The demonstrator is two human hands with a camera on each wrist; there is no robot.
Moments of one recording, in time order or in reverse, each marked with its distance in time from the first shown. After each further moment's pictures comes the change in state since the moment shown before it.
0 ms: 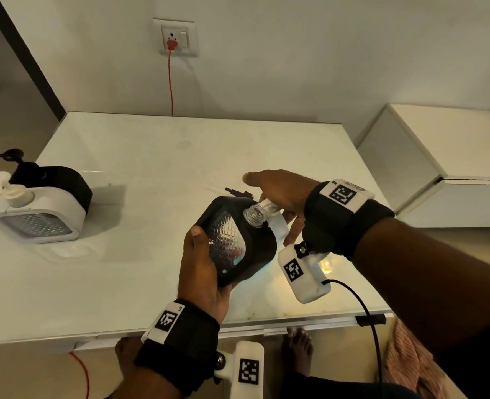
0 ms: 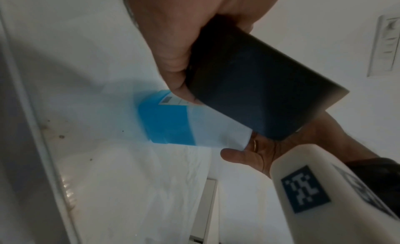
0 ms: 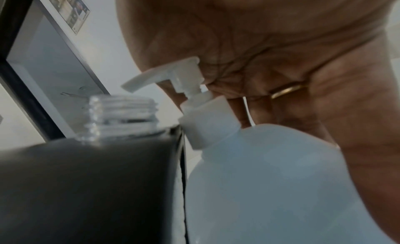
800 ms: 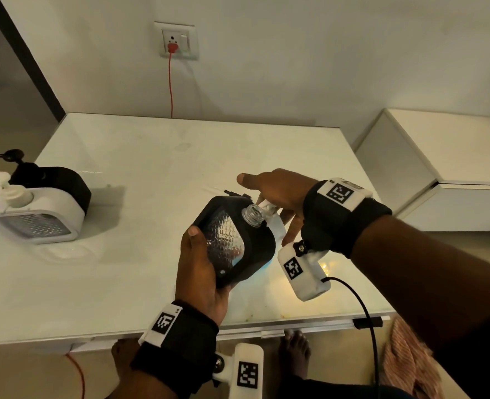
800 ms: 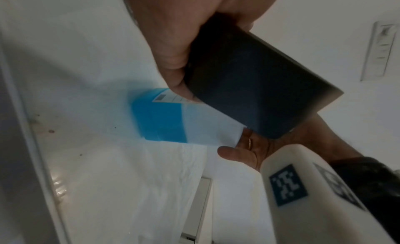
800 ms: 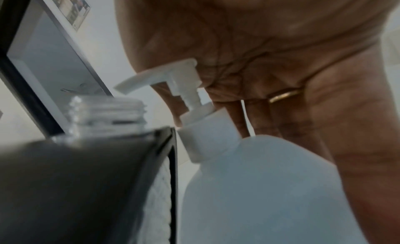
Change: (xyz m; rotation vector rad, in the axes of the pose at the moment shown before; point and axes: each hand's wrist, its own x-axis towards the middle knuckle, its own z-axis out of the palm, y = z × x) left_hand -0.002 0.003 0.003 -0.028 0.018 0.012; right_hand 0.008 -0.001 -0.003 -0.186 -0.026 -0.065
